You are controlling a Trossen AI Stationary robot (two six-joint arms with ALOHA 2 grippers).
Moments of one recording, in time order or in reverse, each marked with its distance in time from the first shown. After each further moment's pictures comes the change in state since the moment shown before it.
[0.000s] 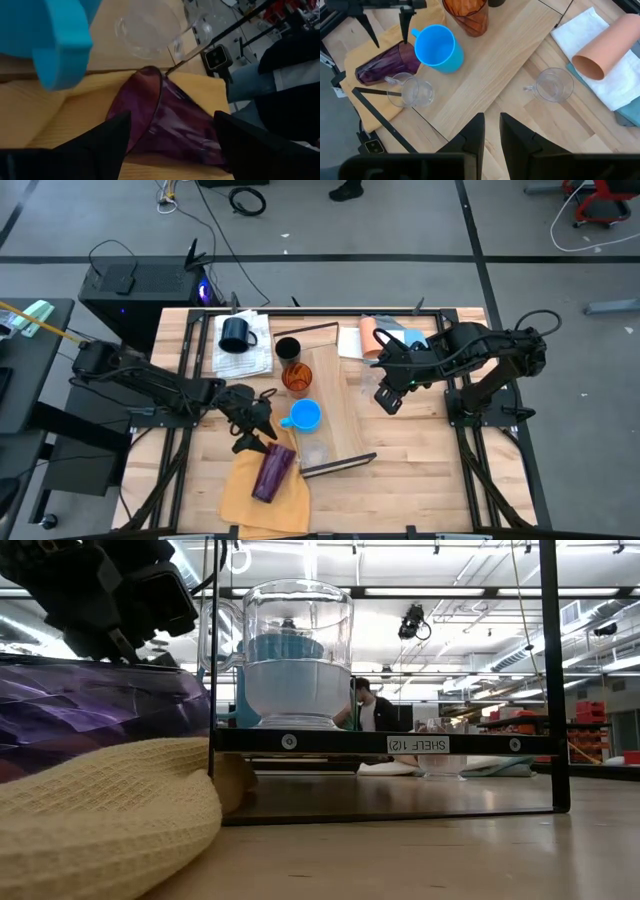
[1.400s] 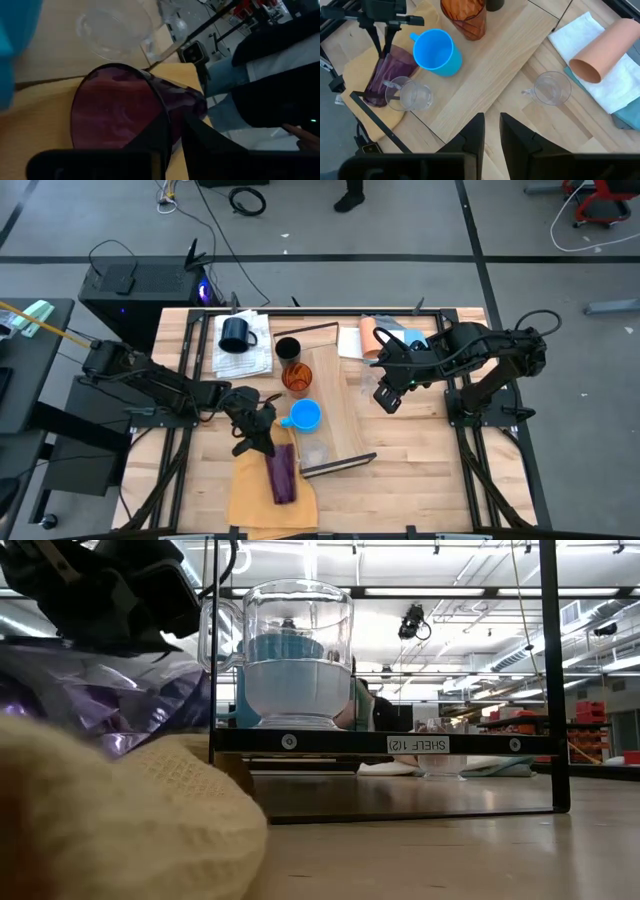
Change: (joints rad) left arm -0.012 0.130 0.003 0.137 0.120 0.012; right arm 0.000 0.000 0.000 0.004 0.020 -0.003
